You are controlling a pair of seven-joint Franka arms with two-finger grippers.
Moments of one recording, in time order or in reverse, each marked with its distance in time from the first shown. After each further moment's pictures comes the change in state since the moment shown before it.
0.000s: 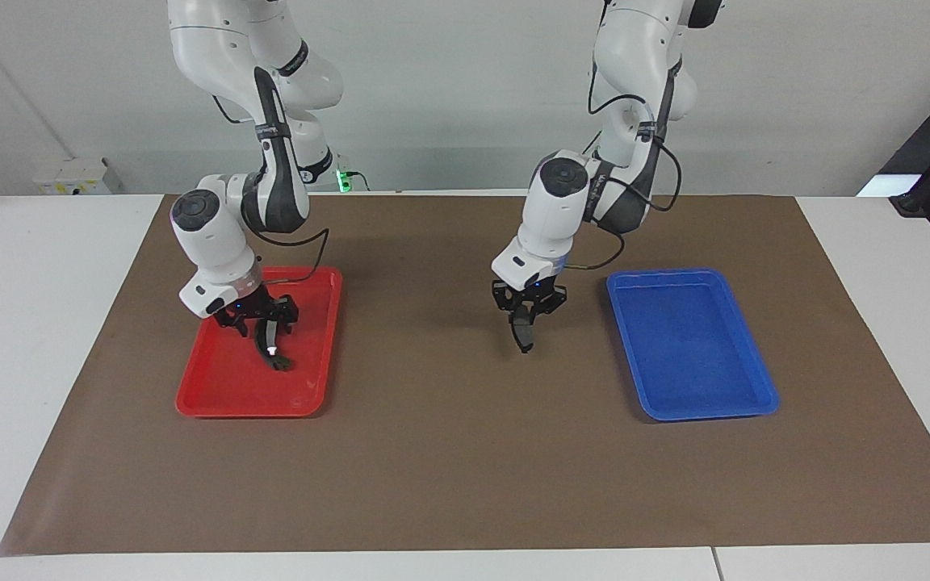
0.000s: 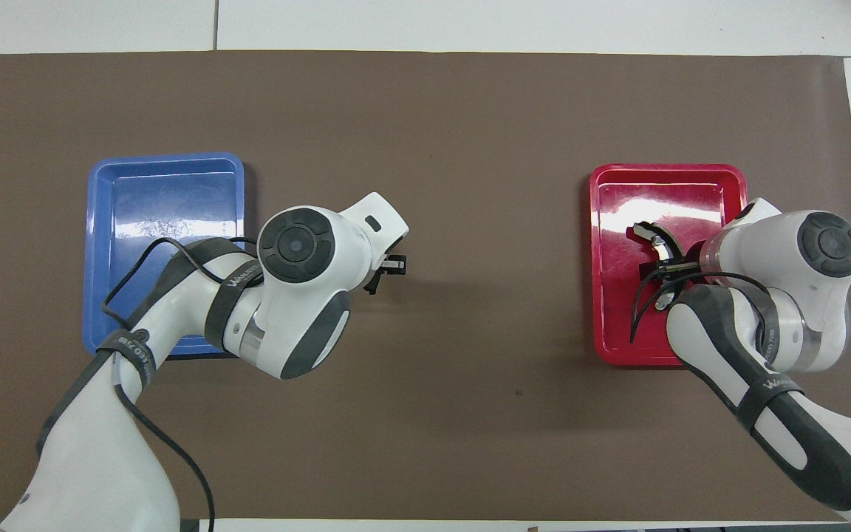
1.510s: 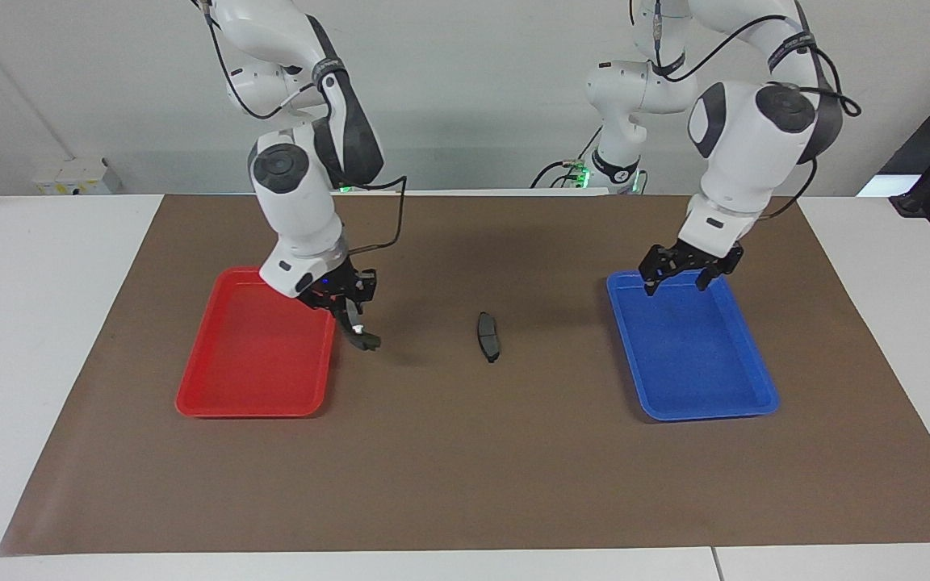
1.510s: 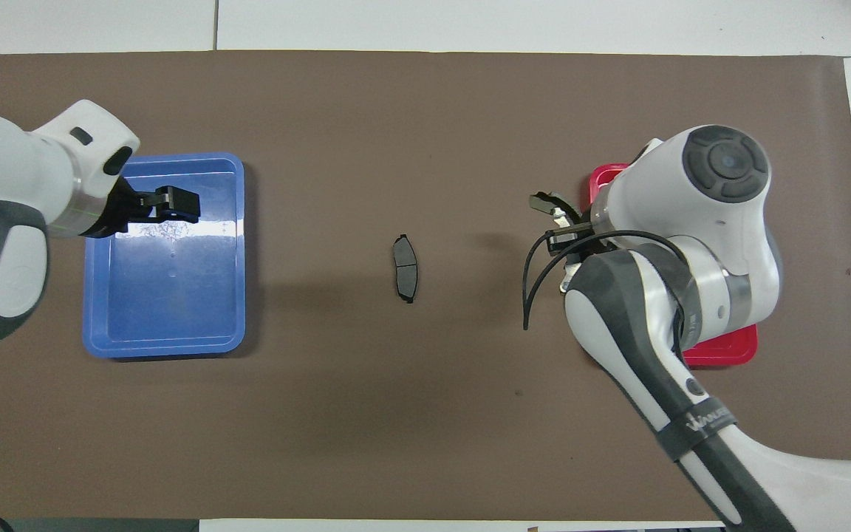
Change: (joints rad) left arm 0.458 -0.304 0.034 0.081 0.005 -0.414 0.284; right arm 0.347 0.023 0.012 0.388 0.051 -0.410 0.247
